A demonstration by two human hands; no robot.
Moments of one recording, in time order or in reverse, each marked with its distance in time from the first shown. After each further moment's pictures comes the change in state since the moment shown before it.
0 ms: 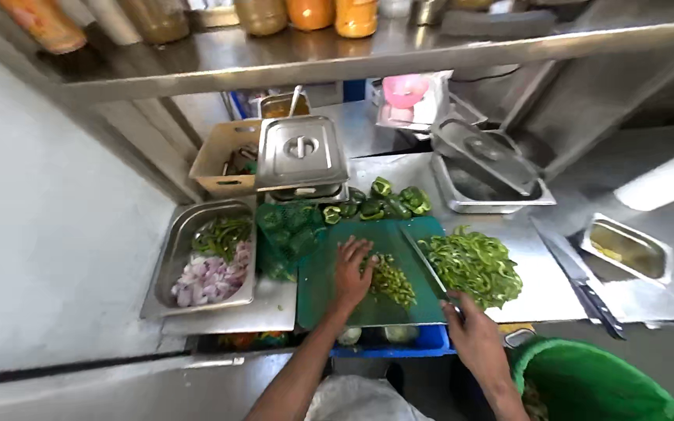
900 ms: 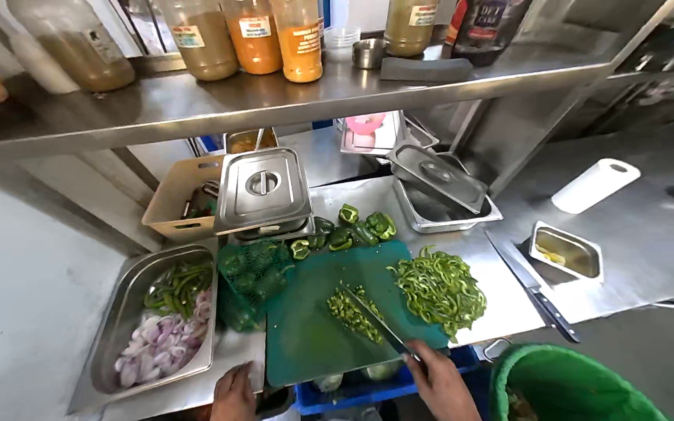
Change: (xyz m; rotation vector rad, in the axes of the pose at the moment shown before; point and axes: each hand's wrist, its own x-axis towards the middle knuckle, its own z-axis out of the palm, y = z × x) left_hand -0.158 -0.089 -0.124 0.547 -0.022 -0.354; right_hand -0.020 0.025 0.009 -0.012 -0.203 -0.052
